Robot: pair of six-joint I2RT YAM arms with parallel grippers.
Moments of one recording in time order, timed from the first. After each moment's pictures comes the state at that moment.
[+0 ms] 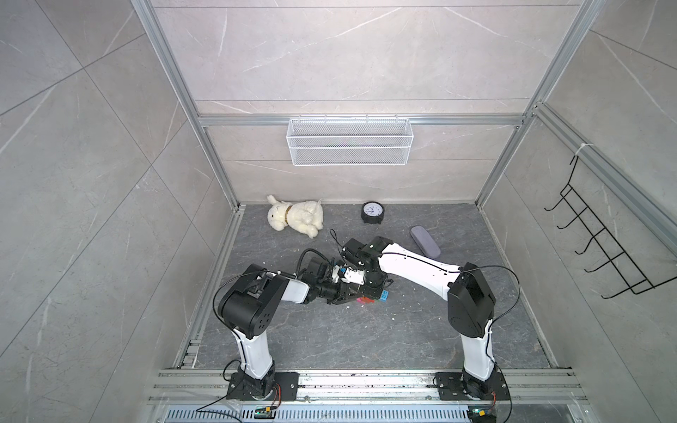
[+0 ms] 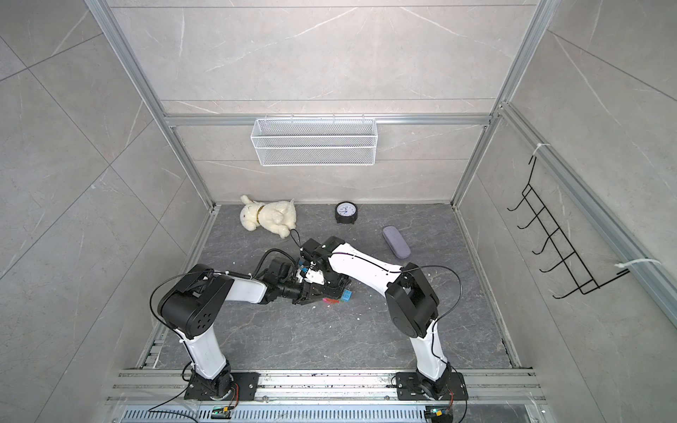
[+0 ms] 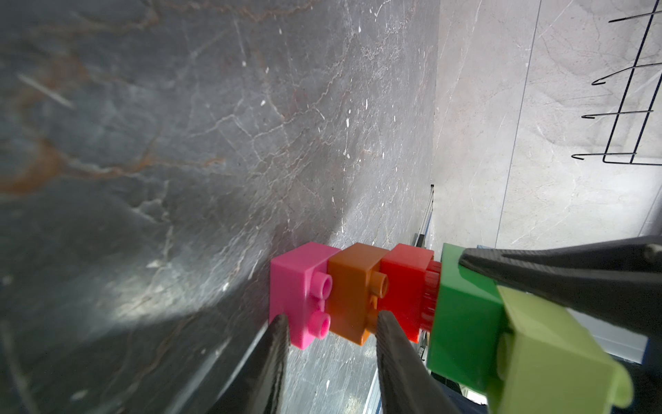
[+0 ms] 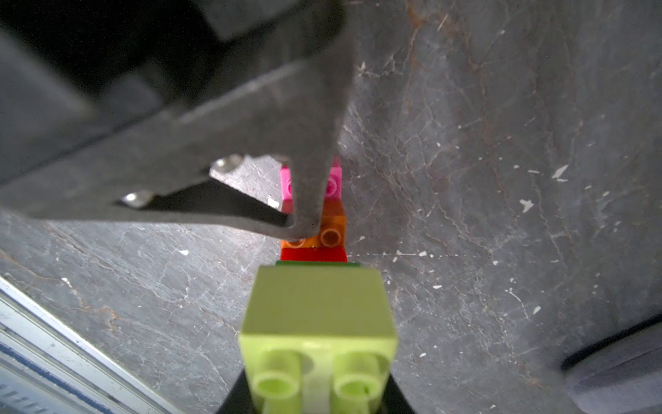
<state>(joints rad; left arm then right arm) -0.51 1.83 0.70 0.26 0.89 -0.66 0.85 2.02 1.69 -1.25 0.07 -0.36</state>
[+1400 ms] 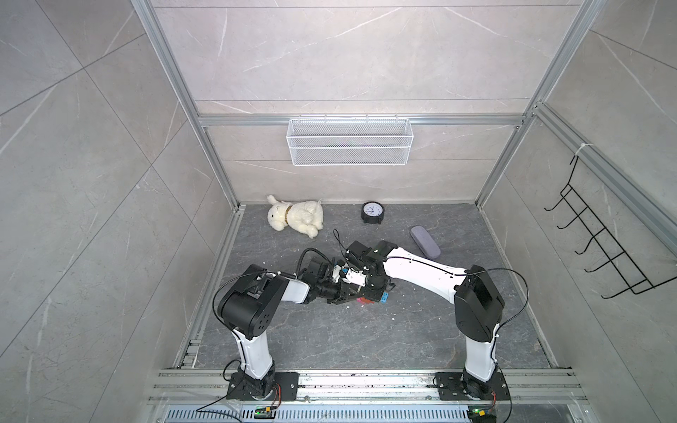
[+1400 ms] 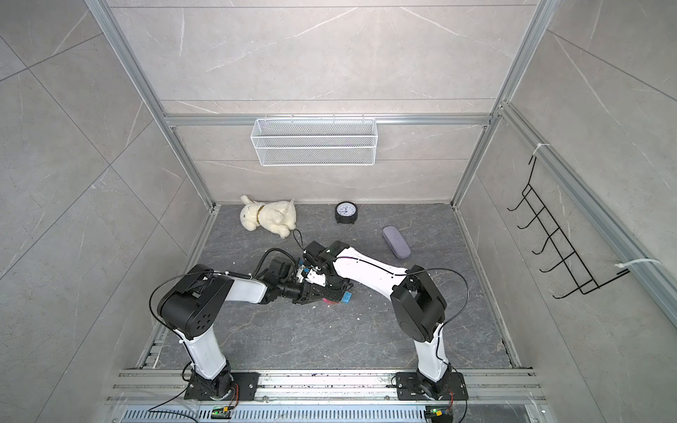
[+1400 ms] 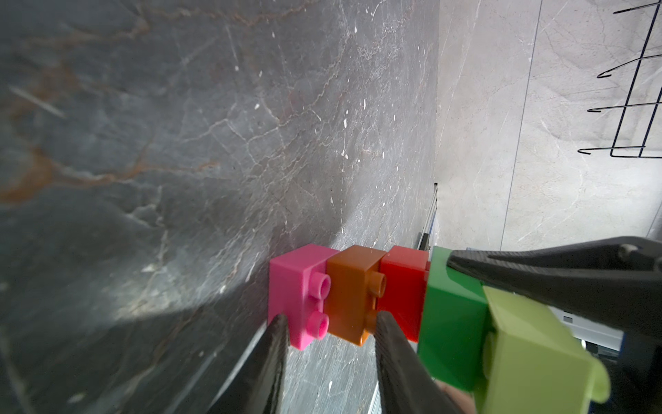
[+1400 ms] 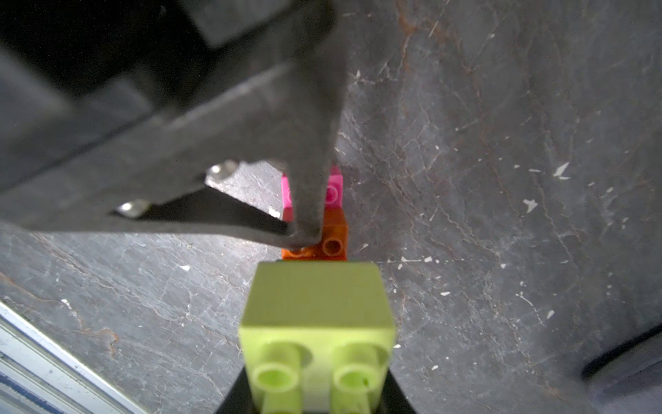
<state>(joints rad) -0.52 1.83 0.70 0.26 0.88 -0.63 0.84 1.96 1.57 -1.13 0.05 -0.33</state>
